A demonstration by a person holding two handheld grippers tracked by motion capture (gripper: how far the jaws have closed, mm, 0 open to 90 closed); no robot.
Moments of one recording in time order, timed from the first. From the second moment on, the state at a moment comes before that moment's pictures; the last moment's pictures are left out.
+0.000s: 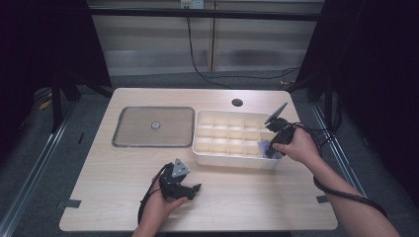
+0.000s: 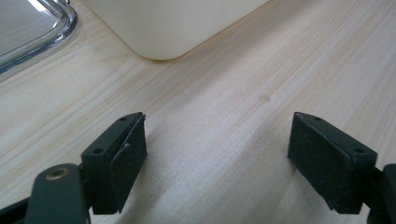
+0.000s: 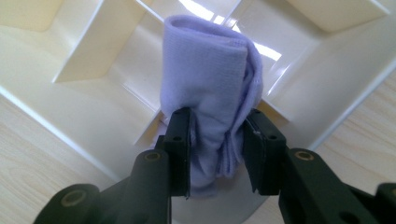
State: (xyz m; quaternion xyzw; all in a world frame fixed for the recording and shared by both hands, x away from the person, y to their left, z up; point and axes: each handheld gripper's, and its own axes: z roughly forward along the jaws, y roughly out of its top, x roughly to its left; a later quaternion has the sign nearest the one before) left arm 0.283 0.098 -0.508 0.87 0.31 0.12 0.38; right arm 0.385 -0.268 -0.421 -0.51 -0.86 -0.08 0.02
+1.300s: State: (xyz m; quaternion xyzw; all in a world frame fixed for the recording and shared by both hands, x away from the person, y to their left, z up) left arm 0.283 0.098 -0.508 0.86 0.31 0.12 0.38; right arm 0.400 -0.260 -0.375 -0.49 -0.87 -0.09 0.00
